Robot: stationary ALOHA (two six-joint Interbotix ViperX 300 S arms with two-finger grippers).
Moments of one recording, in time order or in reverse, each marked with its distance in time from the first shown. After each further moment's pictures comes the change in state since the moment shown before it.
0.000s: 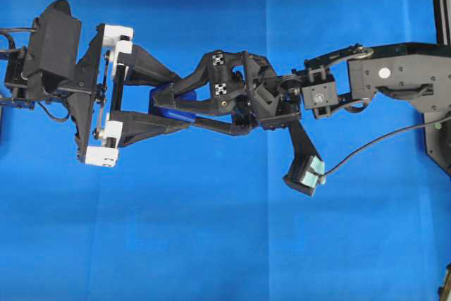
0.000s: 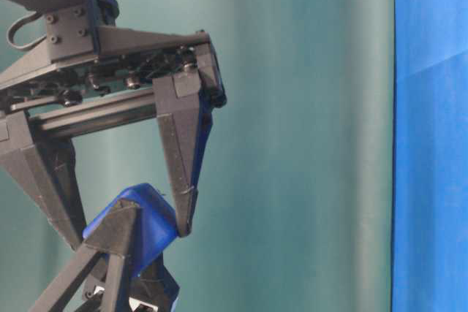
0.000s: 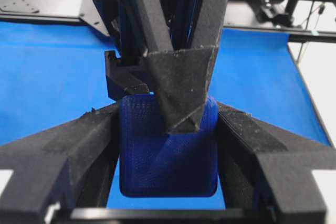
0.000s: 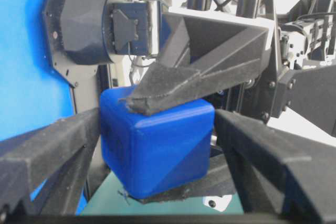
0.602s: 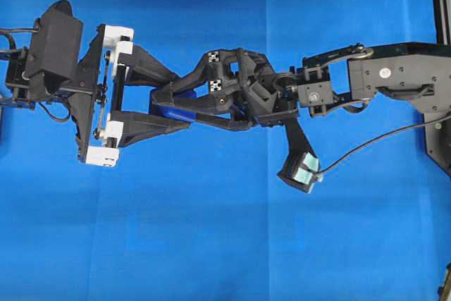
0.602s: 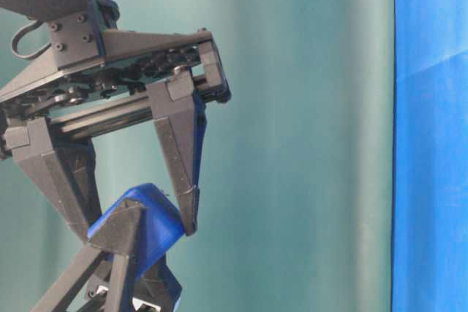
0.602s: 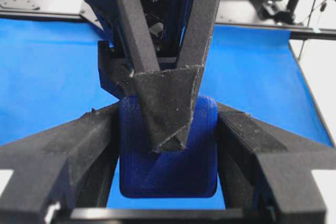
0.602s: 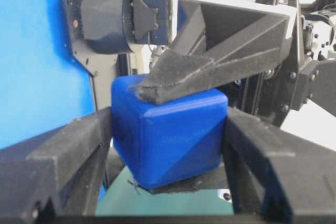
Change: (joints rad) left arm 0.000 0.000 0.000 0.000 0.002 -0.002; right arm 0.005 0.000 -0.015 0.002 0.115 0.021
